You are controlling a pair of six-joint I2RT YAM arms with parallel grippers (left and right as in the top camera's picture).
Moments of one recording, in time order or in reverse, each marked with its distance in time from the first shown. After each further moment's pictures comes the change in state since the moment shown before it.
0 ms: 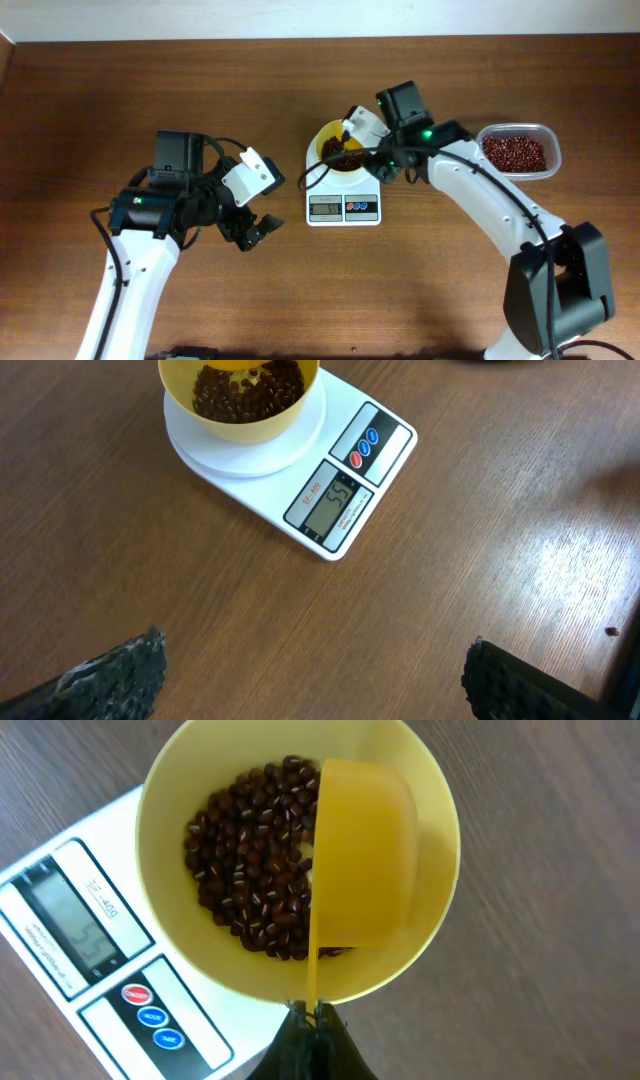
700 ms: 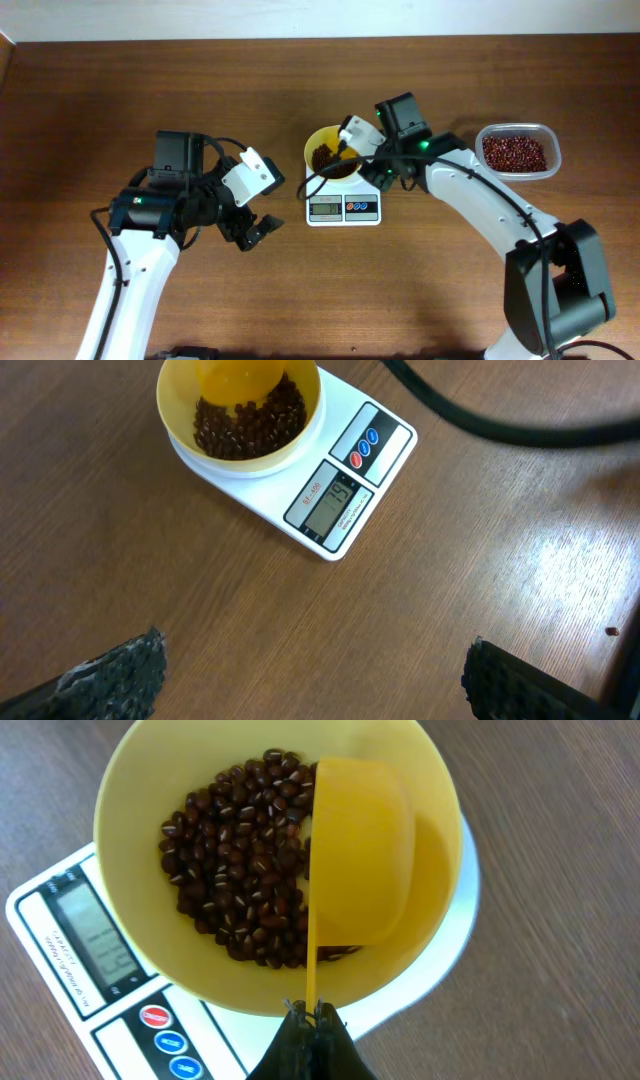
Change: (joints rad) left arm 0.000 0.000 0.000 0.000 0.000 0.000; right arm -0.013 -0.002 -0.093 0.118 -0.090 -0.008
